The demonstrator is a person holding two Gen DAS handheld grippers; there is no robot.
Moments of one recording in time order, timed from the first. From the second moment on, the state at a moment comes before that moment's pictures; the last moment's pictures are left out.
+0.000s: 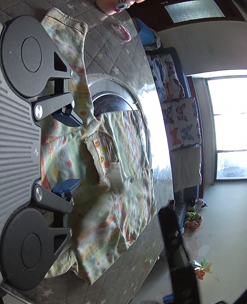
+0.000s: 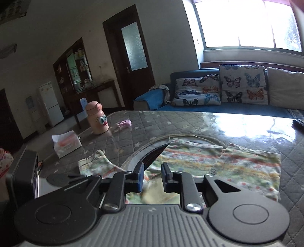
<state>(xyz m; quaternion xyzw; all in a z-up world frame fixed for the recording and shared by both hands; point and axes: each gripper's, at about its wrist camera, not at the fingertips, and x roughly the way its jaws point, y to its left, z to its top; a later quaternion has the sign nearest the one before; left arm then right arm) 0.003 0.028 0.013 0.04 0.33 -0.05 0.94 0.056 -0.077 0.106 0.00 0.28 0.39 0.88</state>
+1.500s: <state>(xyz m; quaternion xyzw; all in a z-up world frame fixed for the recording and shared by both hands) 0.037 0.035 0.006 0.02 0.35 -0.05 0.94 0.083 -0.104 0.027 -0.09 0.35 0.31 0.88</state>
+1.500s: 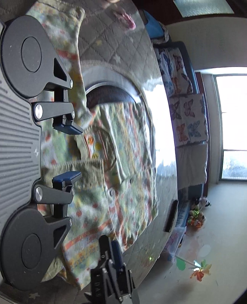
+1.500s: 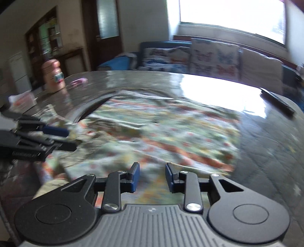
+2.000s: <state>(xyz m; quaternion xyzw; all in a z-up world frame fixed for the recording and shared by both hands) -0.001 0.154 0.006 -0.04 0.35 0.17 0.92 0.046 -0.031 0.020 -0.19 0.31 0.39 0.85</state>
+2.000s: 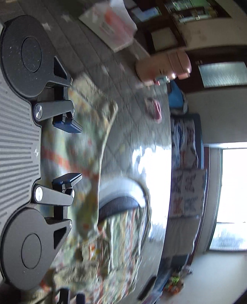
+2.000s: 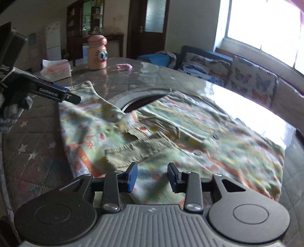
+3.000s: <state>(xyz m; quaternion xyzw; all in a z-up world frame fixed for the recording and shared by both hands) -0.011 0.234 -0.005 -0.16 0.33 0.27 0.89 0.045 -0.037 0.026 -0.15 0.33 0.40 0.84</state>
